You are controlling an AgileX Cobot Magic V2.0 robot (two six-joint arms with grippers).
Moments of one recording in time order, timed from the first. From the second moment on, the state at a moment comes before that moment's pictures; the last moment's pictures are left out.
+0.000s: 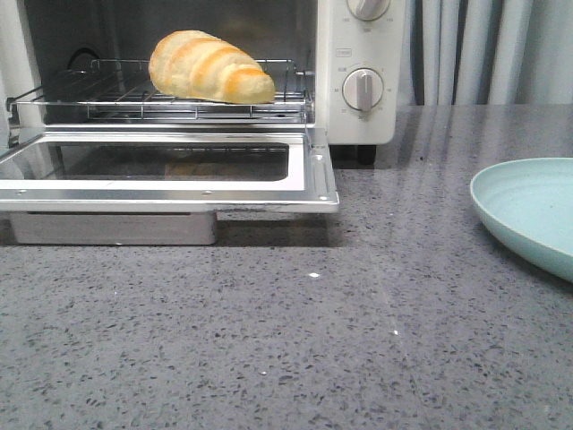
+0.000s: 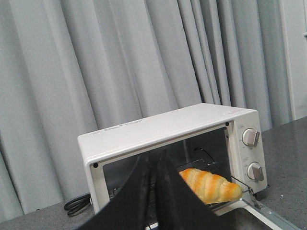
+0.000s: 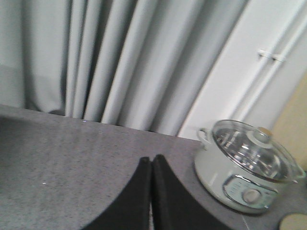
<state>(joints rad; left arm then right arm) -0.29 0.13 -0.56 -0.49 0.33 0.60 0.85 0.66 -1.21 -1.16 1.27 0.49</state>
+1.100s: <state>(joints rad) -0.29 0.13 -0.51 -0.56 0.30 0.60 0.05 -0.01 -0.99 -0.32 1.14 -0.06</state>
